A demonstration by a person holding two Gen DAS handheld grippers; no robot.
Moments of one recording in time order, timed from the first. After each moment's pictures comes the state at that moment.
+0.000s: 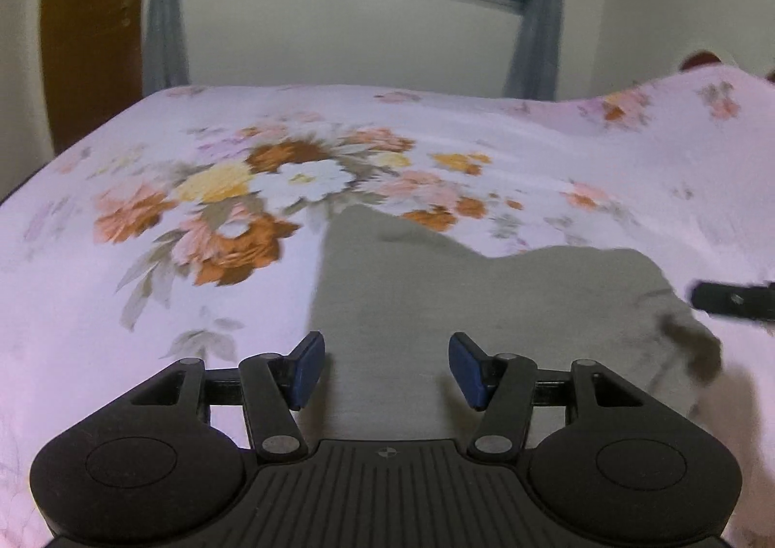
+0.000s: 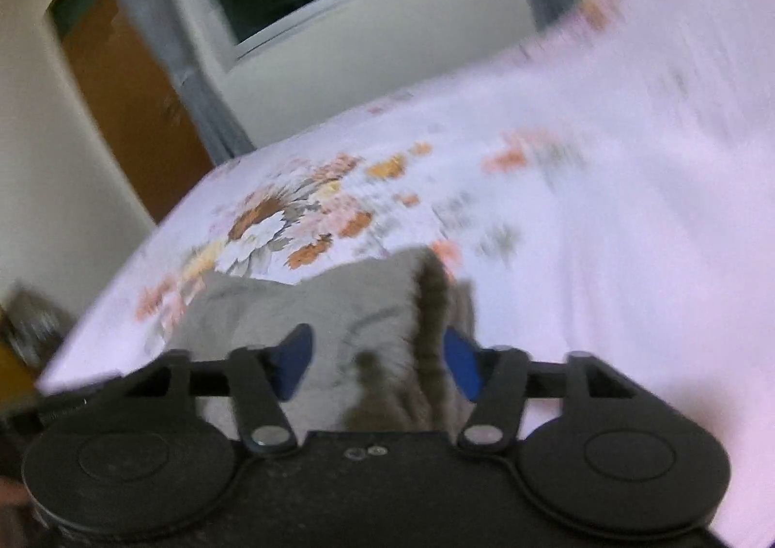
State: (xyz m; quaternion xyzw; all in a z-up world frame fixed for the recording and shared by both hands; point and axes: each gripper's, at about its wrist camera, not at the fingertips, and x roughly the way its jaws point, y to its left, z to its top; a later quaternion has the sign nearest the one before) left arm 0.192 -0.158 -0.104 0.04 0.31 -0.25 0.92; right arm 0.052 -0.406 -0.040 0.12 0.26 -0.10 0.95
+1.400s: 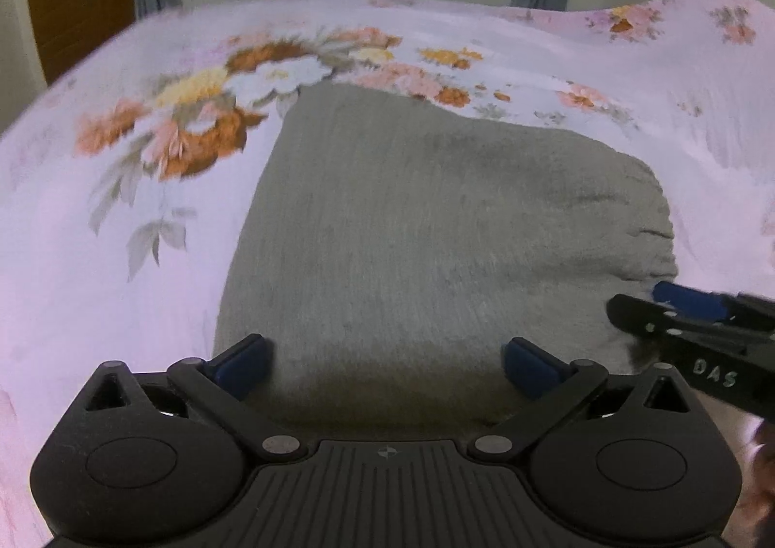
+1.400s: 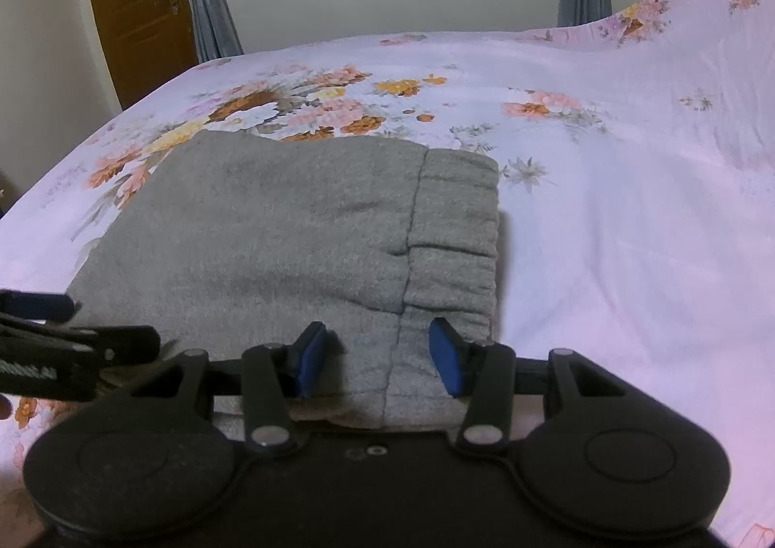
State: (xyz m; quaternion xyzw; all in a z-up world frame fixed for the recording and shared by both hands) left arm 0.171 -0.186 -0.133 0.06 0.42 -0.23 0.87; right arm 0.061 -0.371 -0.098 0.04 0.34 -0.13 0.93
